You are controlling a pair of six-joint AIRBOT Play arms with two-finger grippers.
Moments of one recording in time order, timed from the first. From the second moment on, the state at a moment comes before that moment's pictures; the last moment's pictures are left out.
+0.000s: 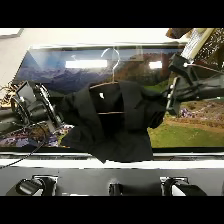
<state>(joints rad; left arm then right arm) -0.36 -0.72 1.00 1.03 -0.89 -0.57 -0.08 -1.06 1.35 -0.90 1.47 0.35</state>
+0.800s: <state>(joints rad) -0.36 -0.74 1.00 1.12 -0.57 -1.08 -0.08 -0.59 1.35 -1.39 1.39 1.09</state>
